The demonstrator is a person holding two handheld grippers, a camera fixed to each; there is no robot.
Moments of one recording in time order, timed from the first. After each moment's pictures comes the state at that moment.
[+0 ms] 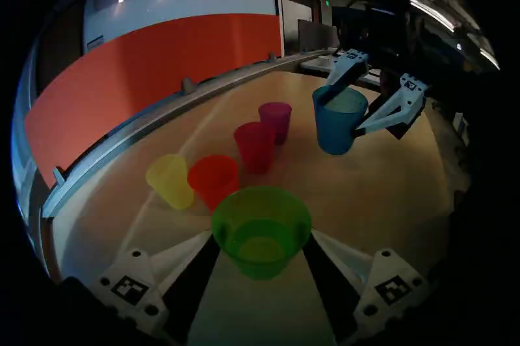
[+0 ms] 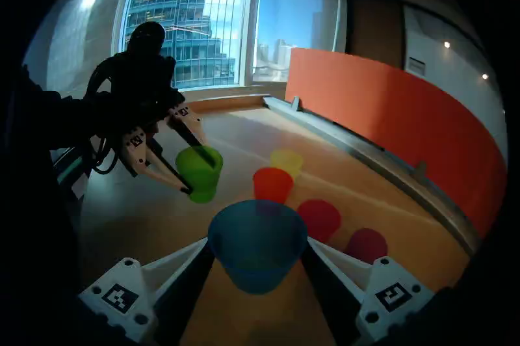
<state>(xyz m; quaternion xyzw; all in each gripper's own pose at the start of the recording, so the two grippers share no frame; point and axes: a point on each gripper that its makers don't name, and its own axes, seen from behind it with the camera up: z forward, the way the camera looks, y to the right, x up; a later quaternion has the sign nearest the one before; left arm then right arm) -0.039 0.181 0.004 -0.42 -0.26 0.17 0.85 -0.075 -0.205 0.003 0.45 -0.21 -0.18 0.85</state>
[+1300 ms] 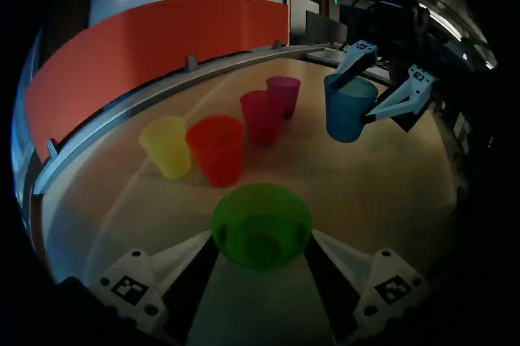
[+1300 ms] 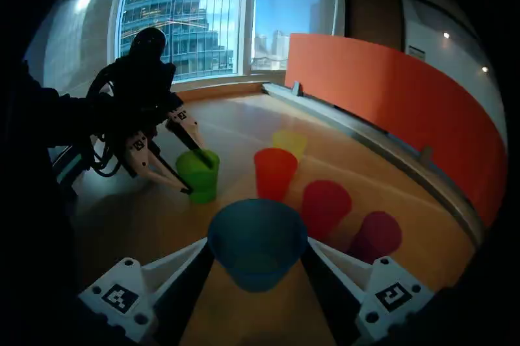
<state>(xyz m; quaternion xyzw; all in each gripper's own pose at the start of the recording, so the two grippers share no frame) -0.092 0.168 0.007 -0.42 -0.29 0.15 0.85 -0.107 -0.203 0.001 0.44 -0.24 -0.18 0.84</state>
